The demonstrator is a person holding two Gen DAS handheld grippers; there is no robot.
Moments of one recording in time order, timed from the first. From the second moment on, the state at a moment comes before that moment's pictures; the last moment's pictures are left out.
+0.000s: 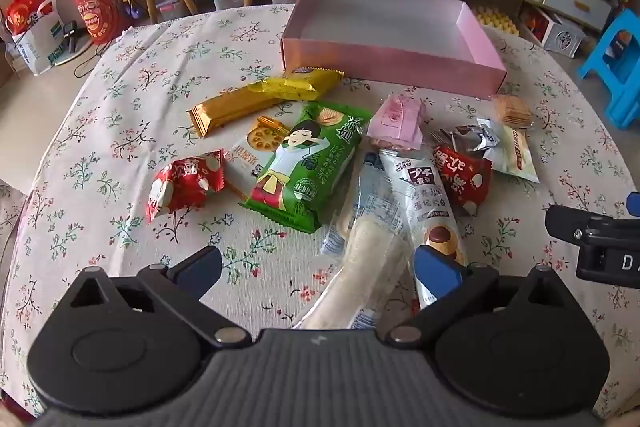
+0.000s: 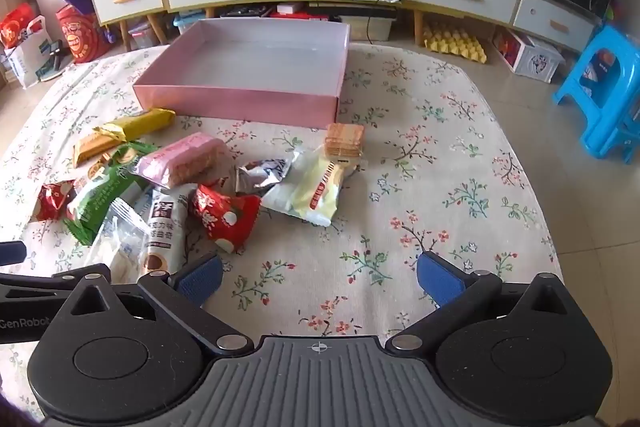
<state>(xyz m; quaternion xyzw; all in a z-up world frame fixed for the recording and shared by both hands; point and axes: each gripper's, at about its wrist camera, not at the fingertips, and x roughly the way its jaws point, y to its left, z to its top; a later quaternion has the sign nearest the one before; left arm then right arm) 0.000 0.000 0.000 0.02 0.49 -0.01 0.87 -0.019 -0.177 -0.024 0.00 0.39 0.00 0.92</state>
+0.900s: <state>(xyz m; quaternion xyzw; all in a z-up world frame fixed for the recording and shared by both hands) 0.001 0.007 0.000 0.01 0.48 0.00 0.88 -0.019 -0.172 -0.032 -0.01 0.41 -0.01 0.91</state>
